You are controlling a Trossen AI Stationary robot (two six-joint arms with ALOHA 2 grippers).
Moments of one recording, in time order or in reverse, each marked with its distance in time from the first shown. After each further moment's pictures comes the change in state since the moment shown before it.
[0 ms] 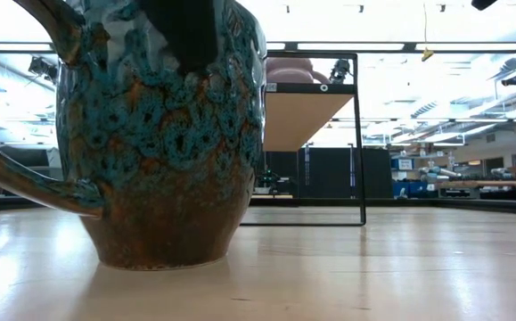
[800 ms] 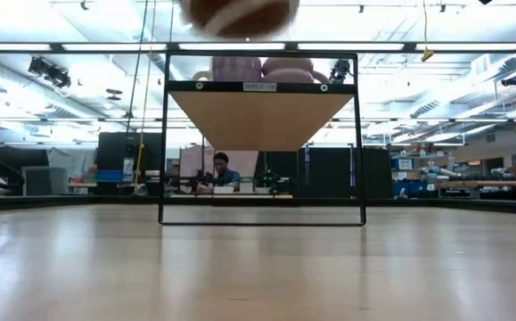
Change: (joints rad) left arm 0.023 -0.026 0.437 -0.357 0.193 0.686; right arm 0.019 0.000 0.000 0.002 0.025 0.000
